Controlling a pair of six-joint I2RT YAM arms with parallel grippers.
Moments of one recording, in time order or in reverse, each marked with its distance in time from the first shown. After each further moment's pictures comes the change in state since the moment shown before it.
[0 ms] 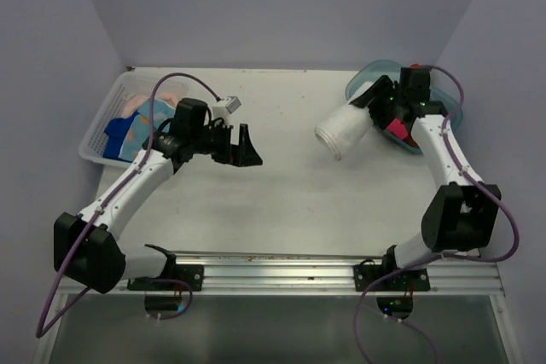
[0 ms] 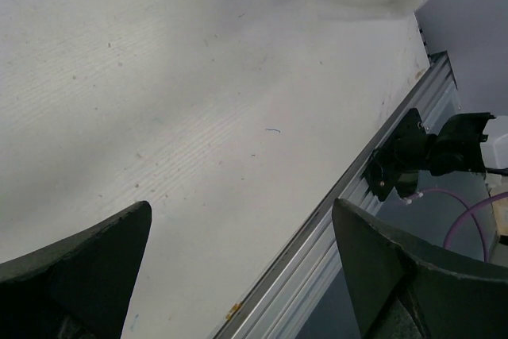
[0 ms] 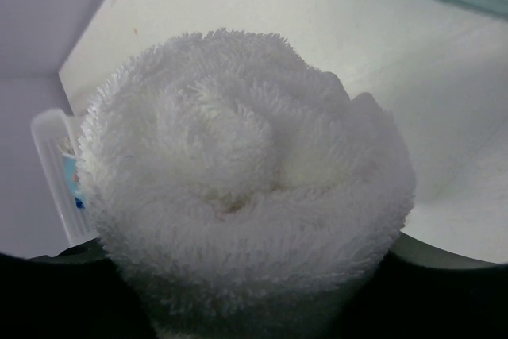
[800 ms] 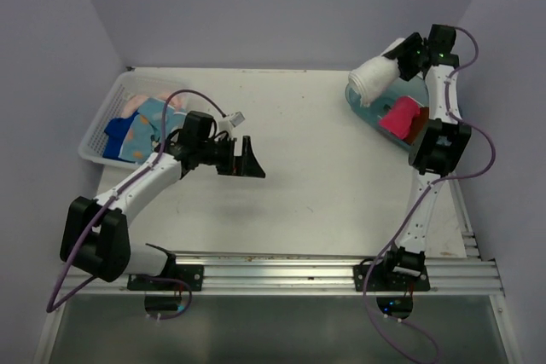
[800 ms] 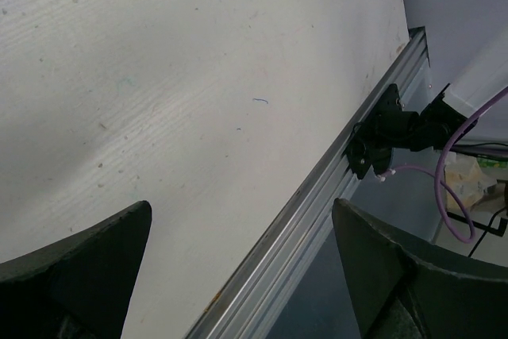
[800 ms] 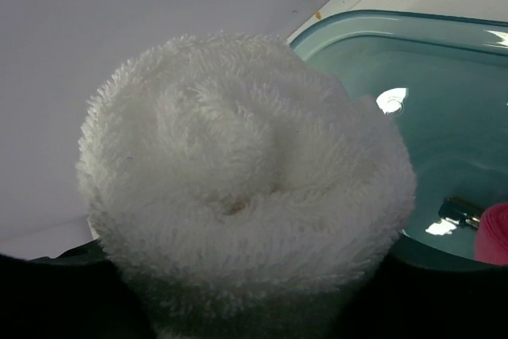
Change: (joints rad) left arm 0.008 0.057 -0.154 0.122 0.118 -0.066; right arm -0.274 0.907 1.178 -0.149 -0.064 -0.063
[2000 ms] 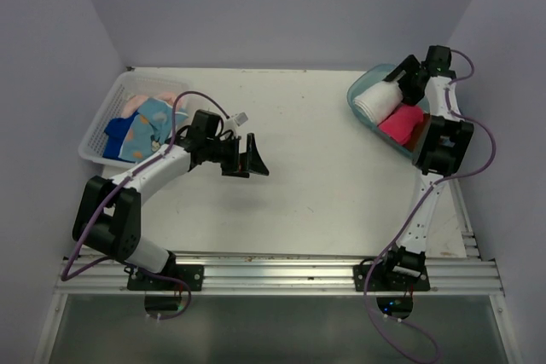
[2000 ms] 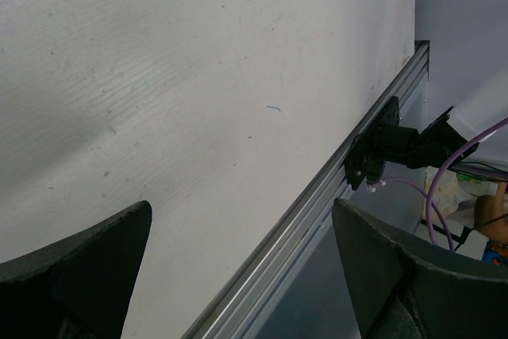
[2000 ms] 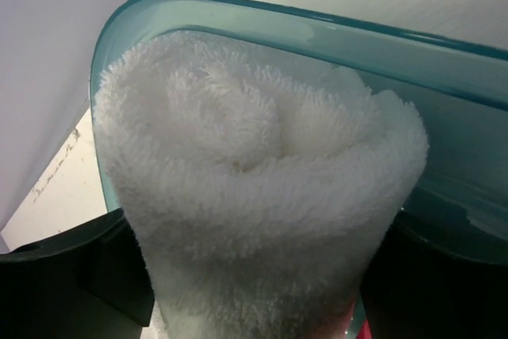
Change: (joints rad) left arm 0.000 0.148 0.032 0.029 -0.003 -0.077; right arm -0.043 0.076 -0.171 0.040 0.031 -0.115
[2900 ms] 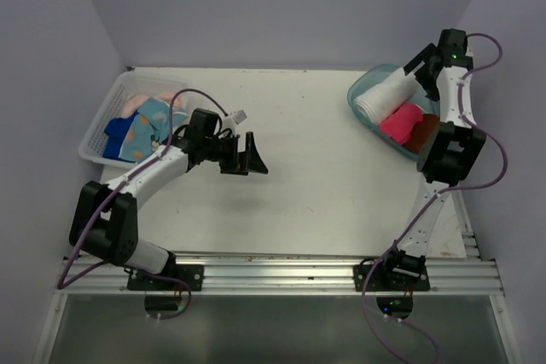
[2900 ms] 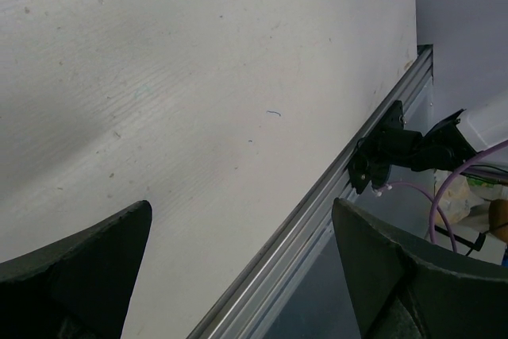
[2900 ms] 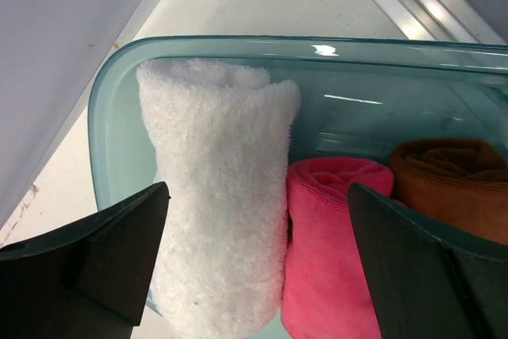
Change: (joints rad) left arm 0.000 -0.024 0.007 -0.008 -0.015 0.013; right arm 0.006 -0.209 -0.021 -0.181 0.356 -0.021
